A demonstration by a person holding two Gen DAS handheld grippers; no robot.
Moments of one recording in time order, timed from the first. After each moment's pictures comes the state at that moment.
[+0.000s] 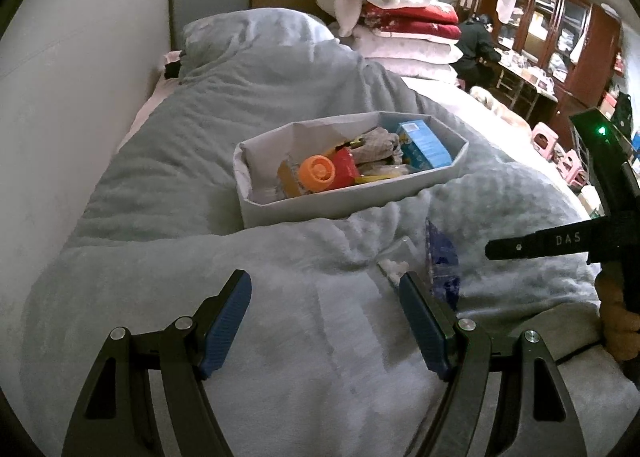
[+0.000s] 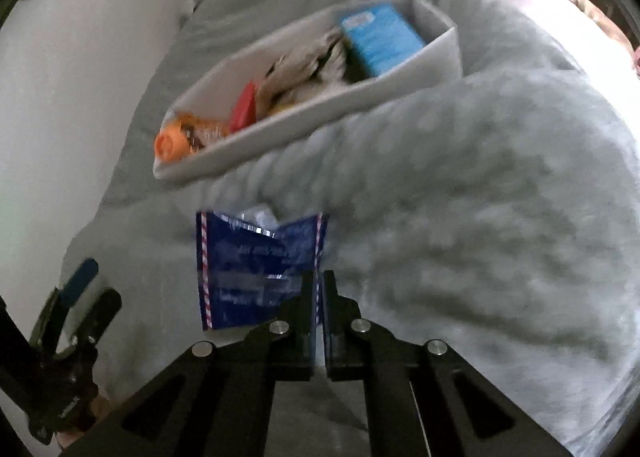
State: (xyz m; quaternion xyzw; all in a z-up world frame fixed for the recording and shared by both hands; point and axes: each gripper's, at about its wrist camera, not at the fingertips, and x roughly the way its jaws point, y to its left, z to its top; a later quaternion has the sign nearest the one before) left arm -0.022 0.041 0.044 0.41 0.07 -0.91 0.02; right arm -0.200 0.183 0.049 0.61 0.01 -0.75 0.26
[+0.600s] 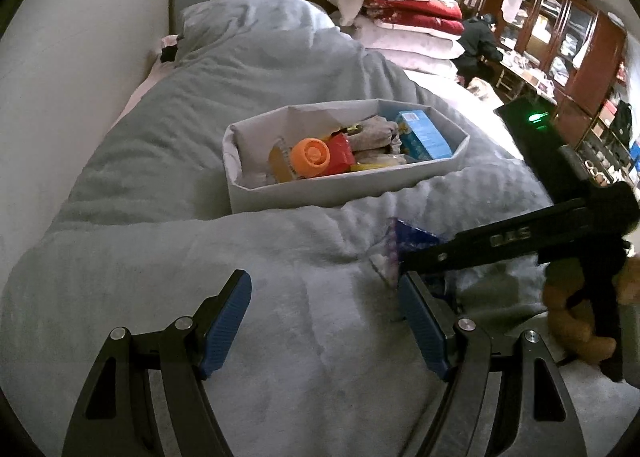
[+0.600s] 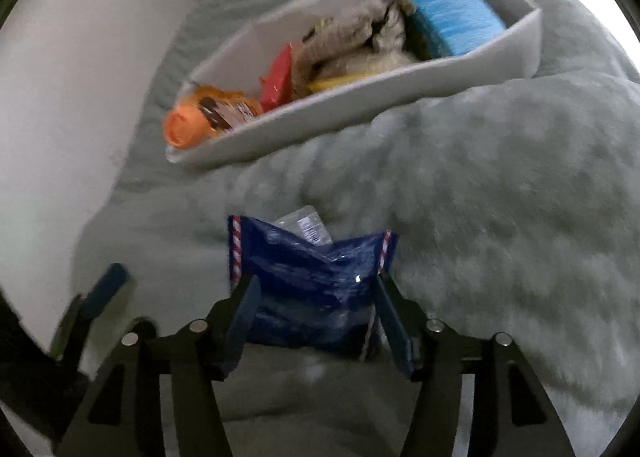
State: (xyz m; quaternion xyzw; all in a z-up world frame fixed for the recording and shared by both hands) left arm -0.026 0.041 0.029 0.42 0.09 -0.90 0.02; right arm -0.201 0.123 0.000 0.66 0.03 -0.69 0.30
